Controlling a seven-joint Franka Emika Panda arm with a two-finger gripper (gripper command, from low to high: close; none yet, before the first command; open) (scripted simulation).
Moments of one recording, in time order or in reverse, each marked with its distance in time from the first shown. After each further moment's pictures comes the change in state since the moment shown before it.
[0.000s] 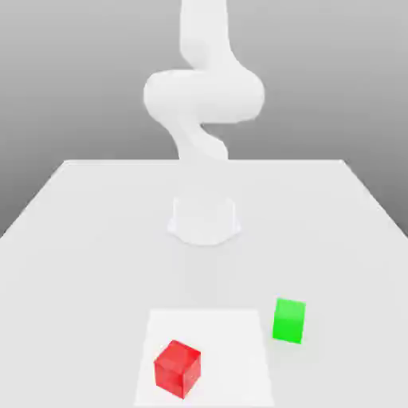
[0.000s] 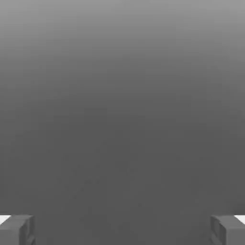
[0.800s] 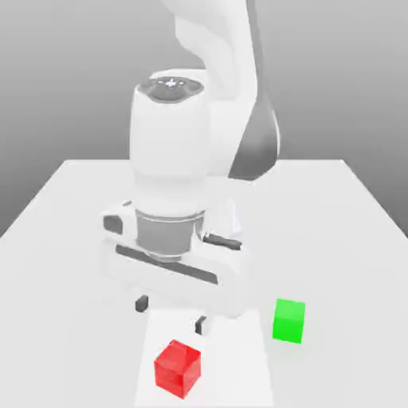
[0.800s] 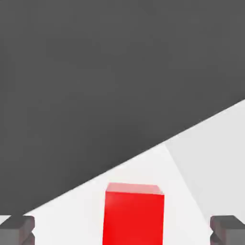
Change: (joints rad) arm -0.137 0.873 0.056 -0.212 -0.028 0.376 0.405
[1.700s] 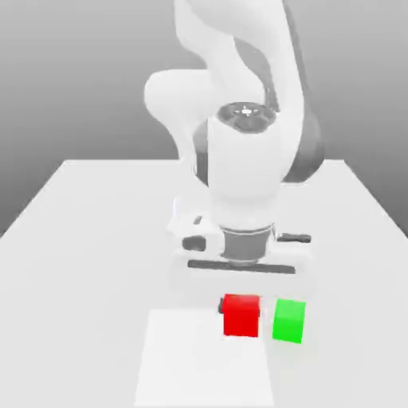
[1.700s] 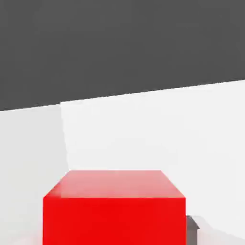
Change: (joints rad) arm 0.155 -0.167 0.142 -0.150 0.069 -0.030 -0.360
